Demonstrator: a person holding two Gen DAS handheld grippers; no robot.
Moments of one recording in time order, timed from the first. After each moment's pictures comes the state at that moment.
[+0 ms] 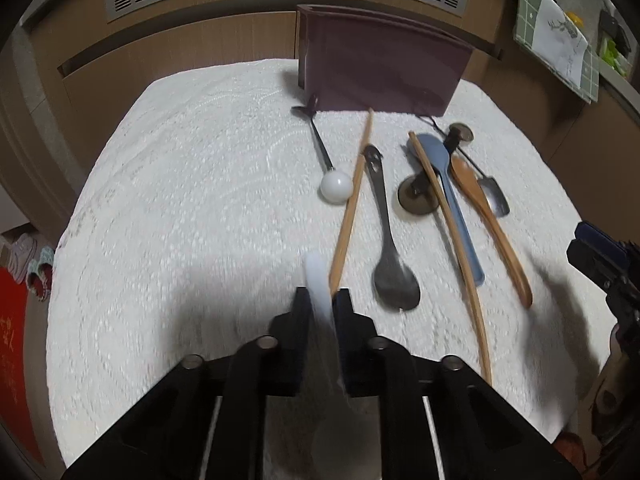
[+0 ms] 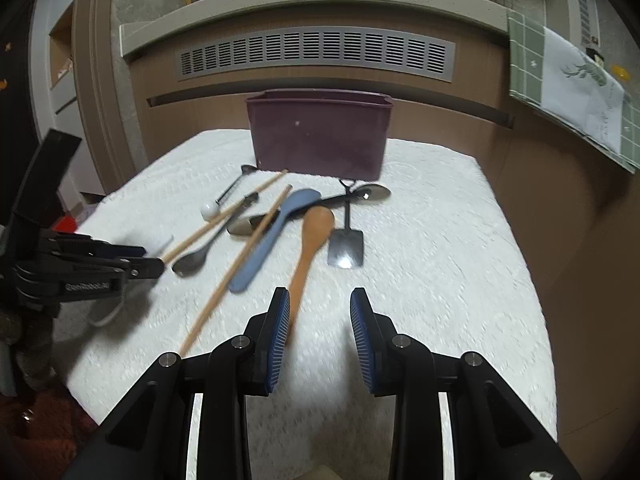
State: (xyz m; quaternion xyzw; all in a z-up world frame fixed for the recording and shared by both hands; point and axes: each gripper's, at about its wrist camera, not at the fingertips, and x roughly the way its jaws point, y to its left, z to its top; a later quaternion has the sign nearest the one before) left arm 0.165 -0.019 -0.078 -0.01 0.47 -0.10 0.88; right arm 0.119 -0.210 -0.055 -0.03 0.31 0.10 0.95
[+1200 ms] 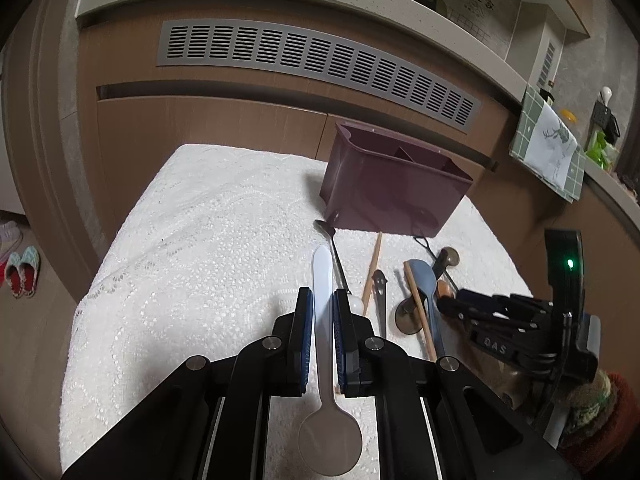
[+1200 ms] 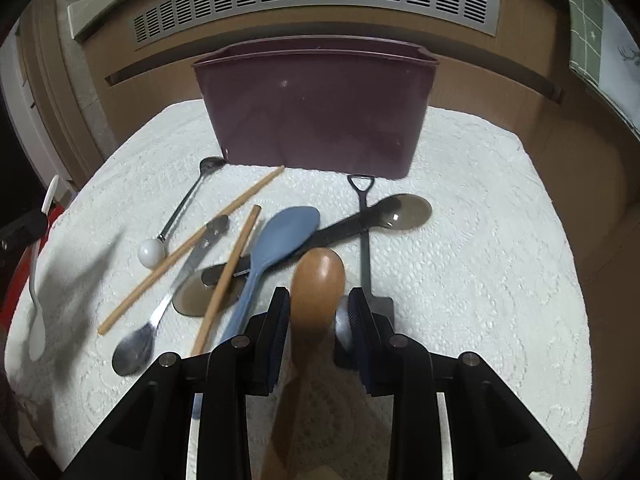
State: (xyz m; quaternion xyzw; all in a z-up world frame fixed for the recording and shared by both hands) left arm 0.163 0.023 -0.030 -0.10 0.35 -0.09 0.93; right arm 0.242 -0.184 -0.077 -0.03 0.40 0.08 0.91
